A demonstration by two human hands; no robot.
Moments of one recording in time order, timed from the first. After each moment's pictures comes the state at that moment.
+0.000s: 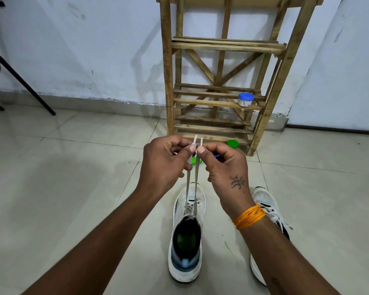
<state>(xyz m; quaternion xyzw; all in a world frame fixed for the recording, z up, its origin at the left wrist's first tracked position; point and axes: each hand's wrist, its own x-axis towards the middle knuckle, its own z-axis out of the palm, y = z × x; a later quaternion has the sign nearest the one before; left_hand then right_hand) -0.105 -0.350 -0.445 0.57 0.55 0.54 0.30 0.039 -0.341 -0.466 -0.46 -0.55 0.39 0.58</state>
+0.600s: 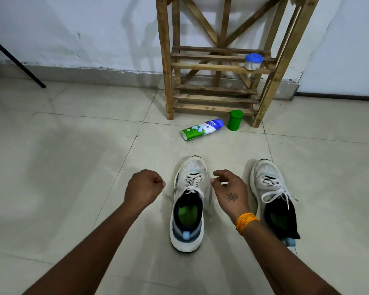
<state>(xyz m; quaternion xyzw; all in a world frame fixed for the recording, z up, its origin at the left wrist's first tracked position) -0.165 -0.354 -0.611 0.54 0.77 0.22 0.27 0.078 -0.342 -0.641 -0.66 -0.54 0.34 0.40</state>
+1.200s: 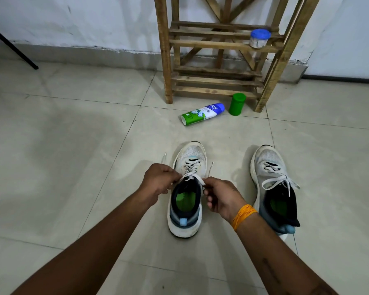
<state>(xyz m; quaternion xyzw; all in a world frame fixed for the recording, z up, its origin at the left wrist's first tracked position) -0.125 -0.349 -0.636 0.37 0.74 0.27 0.49 0.063 -0.360 -0.637 -0.65 -0.22 0.67 0.28</state>
